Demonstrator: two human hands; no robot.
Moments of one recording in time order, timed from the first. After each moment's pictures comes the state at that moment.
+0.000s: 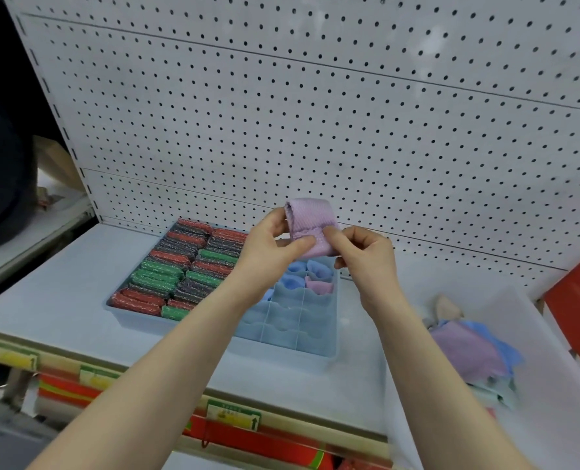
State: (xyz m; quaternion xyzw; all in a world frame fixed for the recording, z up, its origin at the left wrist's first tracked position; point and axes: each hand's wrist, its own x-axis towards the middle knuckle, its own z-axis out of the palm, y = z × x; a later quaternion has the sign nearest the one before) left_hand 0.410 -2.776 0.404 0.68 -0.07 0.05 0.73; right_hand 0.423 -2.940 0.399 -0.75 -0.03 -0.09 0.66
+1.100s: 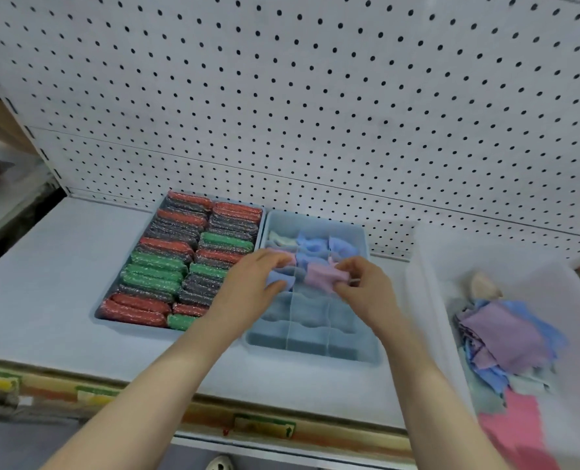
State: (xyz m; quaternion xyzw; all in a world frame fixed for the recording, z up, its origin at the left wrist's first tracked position) left_hand 0.456 -2.699 0.284 0.91 -0.16 0.07 0.38; right_hand 0.458 -2.912 0.292 -0.90 0.10 0.03 0.43
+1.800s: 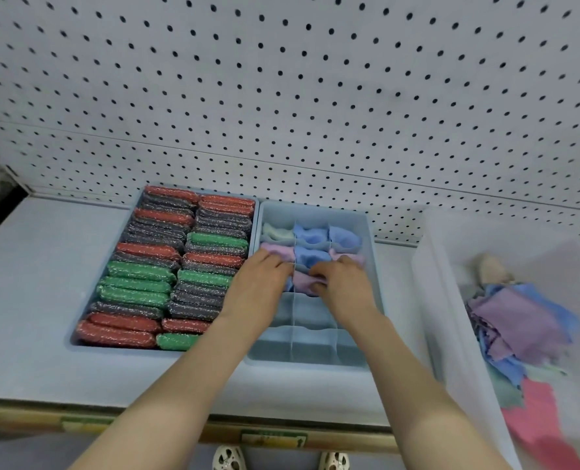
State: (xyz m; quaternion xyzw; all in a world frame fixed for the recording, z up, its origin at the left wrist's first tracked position) left_hand 0.495 -2.713 0.235 0.96 -0.23 0.05 0.11; right_hand 0.492 -2.880 0.254 -0.99 0.00 0.08 0.11
